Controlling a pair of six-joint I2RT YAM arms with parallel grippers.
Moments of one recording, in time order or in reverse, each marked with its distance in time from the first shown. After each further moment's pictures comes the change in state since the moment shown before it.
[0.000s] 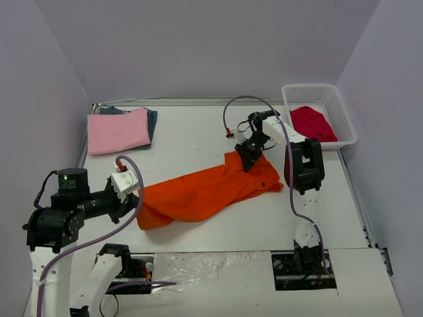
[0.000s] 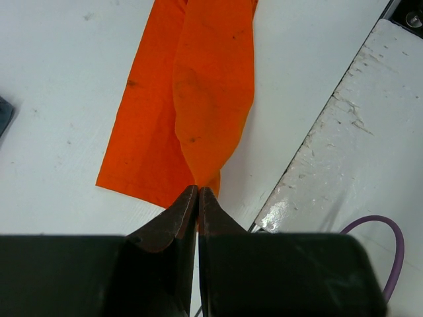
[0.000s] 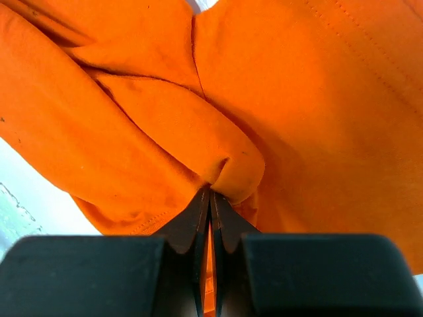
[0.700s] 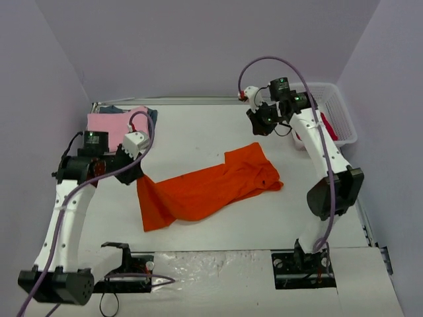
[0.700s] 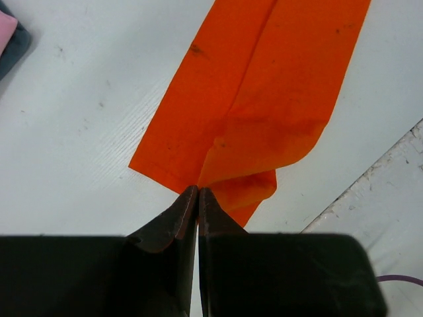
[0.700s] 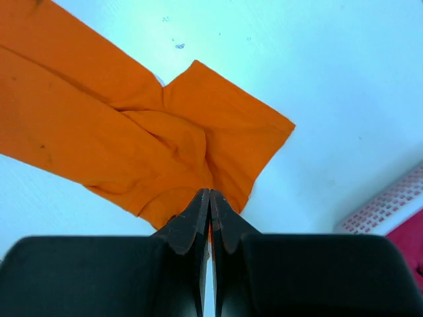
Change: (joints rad) left arm 0.000 0.307 0.000 0.225 -0.197 -0.142; right arm 0.000 -0.396 0.092 0.095 0.135 0.078
